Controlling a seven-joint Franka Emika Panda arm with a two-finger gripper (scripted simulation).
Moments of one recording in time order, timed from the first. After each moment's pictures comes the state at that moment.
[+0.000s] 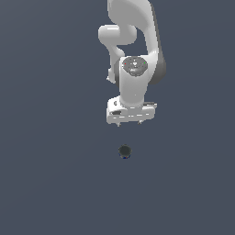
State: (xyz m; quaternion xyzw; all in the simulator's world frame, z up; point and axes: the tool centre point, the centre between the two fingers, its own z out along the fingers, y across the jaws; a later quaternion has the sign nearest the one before) arm -0.019 0.055 0.159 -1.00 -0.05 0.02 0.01
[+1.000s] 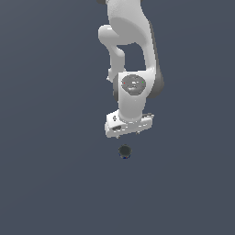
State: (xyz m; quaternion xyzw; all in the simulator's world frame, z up) arm 0.017 0.048 0.121 -0.99 -0.12 0.01 0.01
